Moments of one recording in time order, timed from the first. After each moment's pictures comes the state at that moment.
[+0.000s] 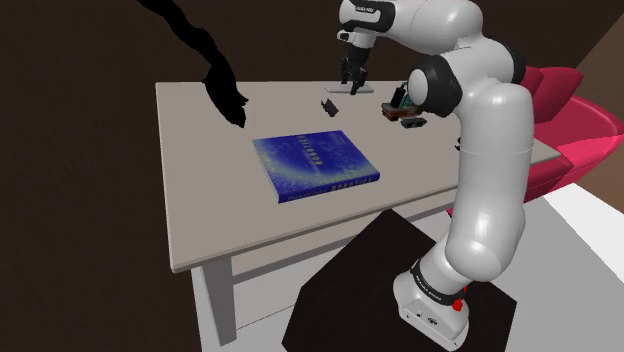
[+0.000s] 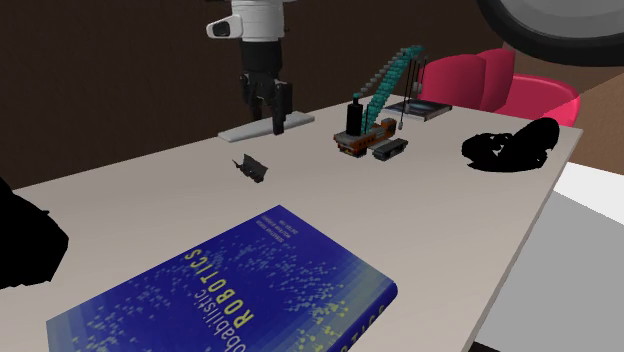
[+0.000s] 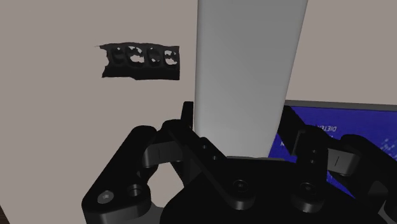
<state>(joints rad) -0.03 0.52 -0.58 -1.27 0.27 1.72 -1.82</state>
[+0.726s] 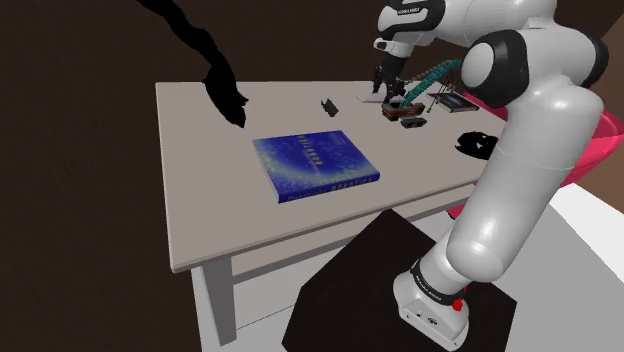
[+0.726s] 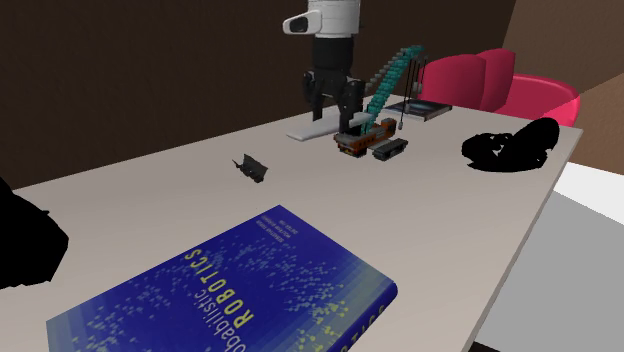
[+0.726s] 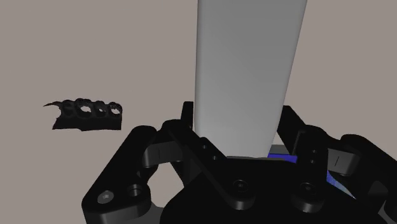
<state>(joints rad) 0.00 0.22 -0.67 -1.67 0.13 1.85 -1.92</state>
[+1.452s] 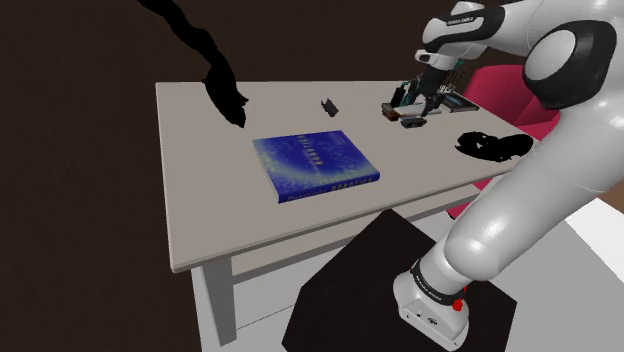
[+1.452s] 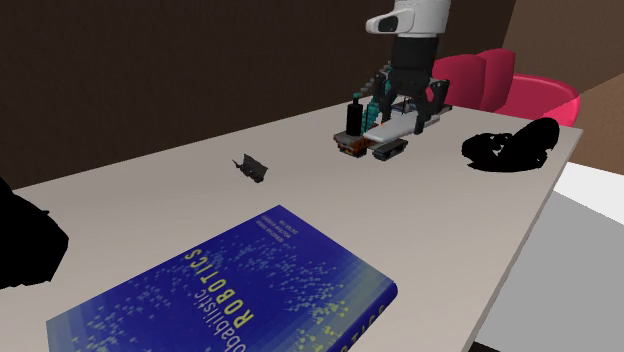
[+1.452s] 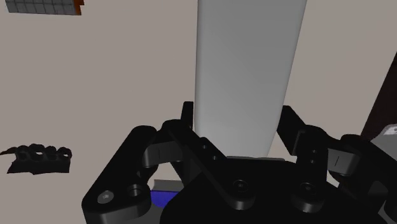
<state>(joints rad) -0.06 -0.04 -0.76 -1.93 -0.03 1.91 -2.03</state>
